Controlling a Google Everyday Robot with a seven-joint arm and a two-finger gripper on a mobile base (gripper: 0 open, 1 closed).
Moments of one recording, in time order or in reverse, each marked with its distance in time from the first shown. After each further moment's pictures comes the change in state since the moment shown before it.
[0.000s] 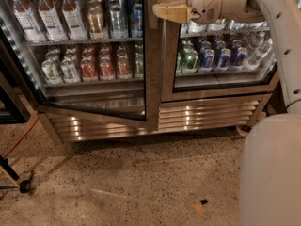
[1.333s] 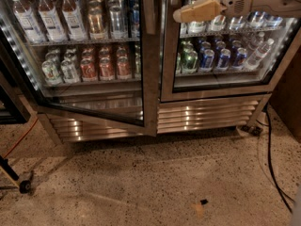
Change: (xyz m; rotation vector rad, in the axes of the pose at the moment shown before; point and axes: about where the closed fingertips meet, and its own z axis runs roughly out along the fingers) arm -0.020 0.003 -0.060 0.213 0.113 -0.011
